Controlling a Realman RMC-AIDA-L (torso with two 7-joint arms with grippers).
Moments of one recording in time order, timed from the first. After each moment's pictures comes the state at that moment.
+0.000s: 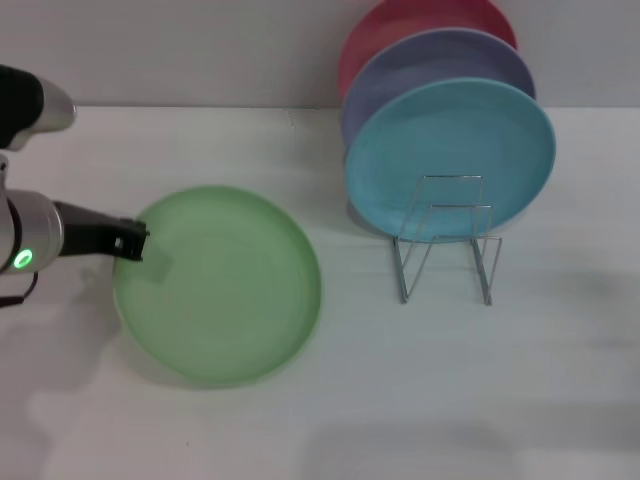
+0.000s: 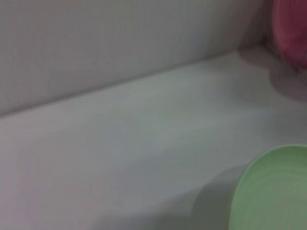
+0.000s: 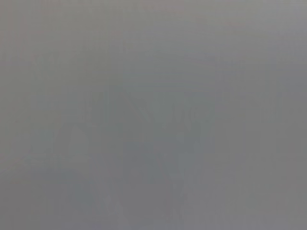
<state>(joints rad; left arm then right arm) -0.26 -2.06 -1.56 -1.56 2.70 -1.03 0.28 0.25 2.08 1.98 0.11 -0.17 1.56 -2.77</state>
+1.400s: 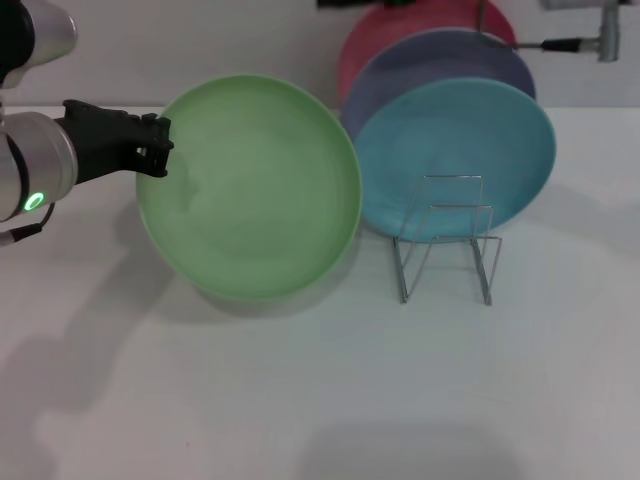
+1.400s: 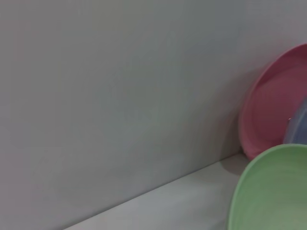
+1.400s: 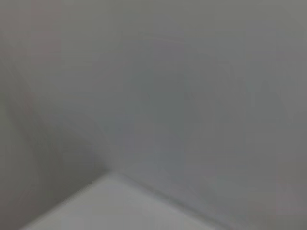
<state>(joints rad) -0.19 -2.07 -1.49 -1.73 2.69 -0.83 0.34 0.71 1.99 1.86 1.39 -2.09 1.15 -0.50</state>
